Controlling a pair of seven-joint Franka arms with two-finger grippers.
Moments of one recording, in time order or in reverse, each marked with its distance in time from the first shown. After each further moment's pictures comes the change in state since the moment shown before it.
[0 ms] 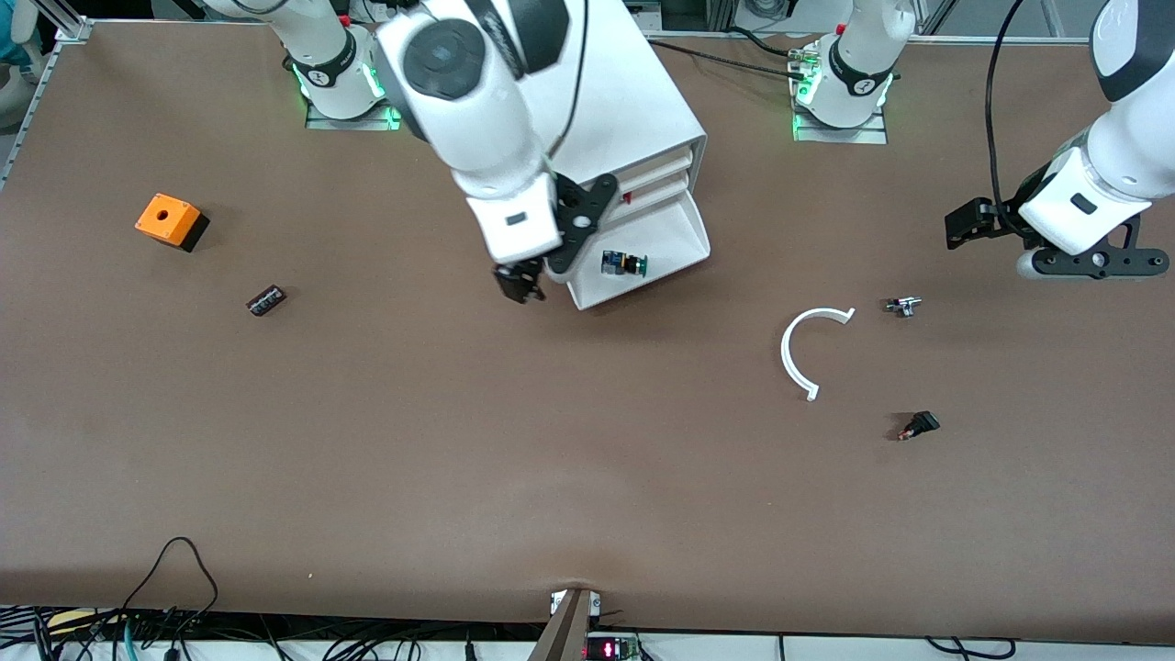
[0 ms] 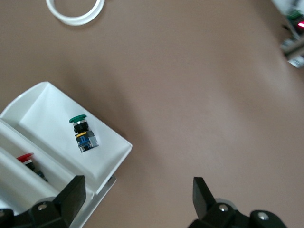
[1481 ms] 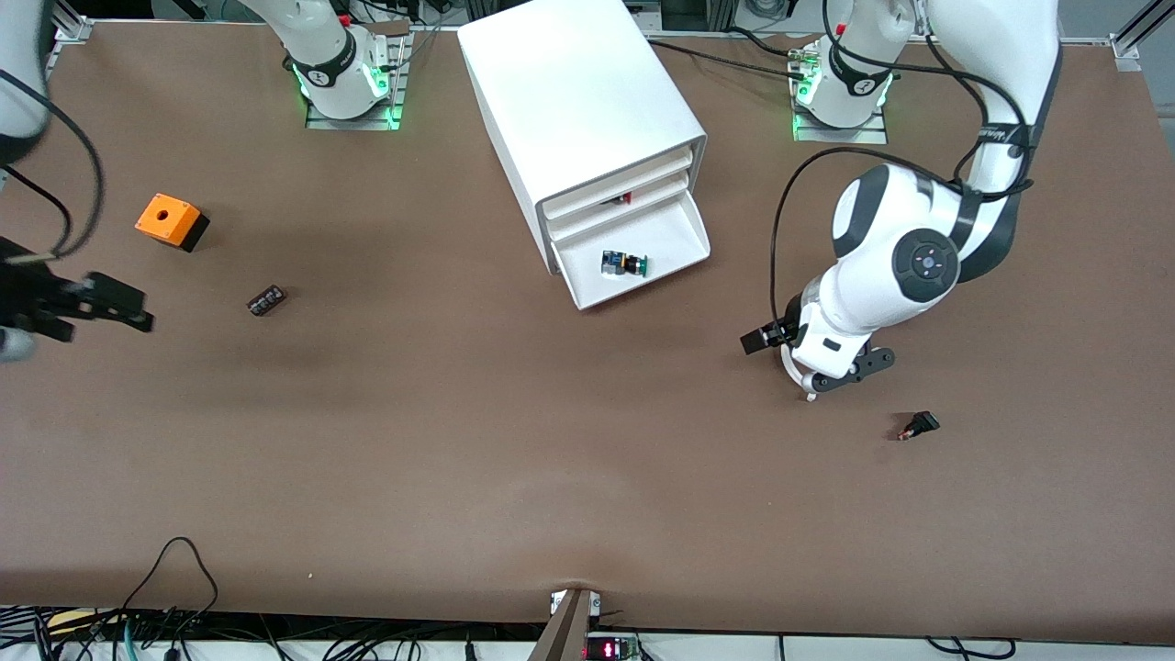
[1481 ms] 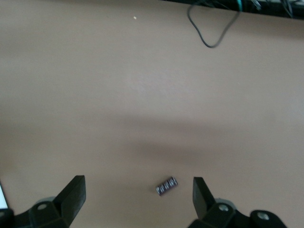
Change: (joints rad) left arm -0.227 0.403 -0.053 -0.016 -0.179 0.491 -0.553; right arm -0.924 -0.201 0.309 -0.102 -0.255 -0.164 0.276
